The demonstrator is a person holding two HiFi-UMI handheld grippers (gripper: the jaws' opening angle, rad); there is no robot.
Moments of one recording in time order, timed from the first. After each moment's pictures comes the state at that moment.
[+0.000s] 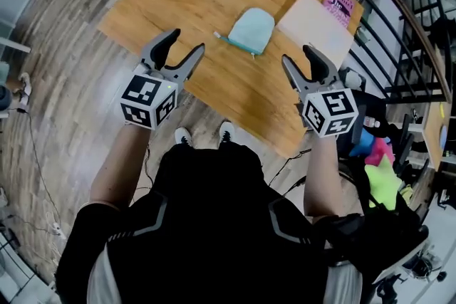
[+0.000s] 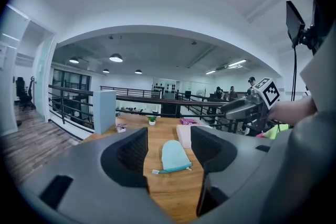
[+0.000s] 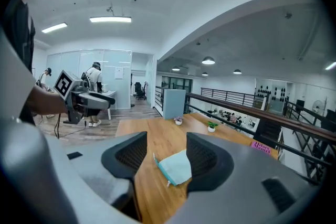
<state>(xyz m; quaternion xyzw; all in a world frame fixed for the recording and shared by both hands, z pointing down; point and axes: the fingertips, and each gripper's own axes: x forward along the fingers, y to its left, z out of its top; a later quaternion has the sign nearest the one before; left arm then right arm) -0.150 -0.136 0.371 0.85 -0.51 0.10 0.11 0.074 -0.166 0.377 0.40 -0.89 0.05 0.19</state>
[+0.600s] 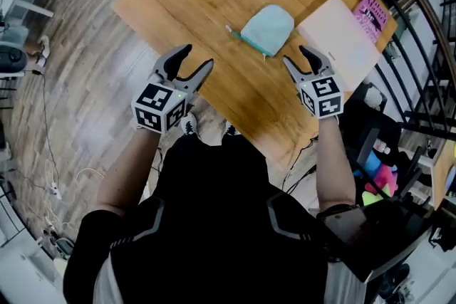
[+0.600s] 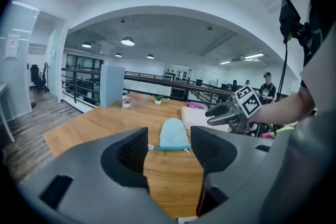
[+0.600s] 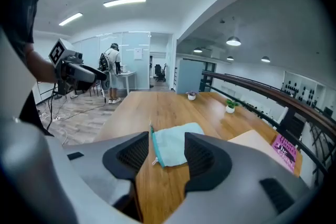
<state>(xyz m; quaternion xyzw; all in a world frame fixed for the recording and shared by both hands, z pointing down) -0.122 -0.134 0.458 0.80 -0.55 0.14 0.20 0.083 -0.238 0.524 0.28 -0.91 0.06 0.30</state>
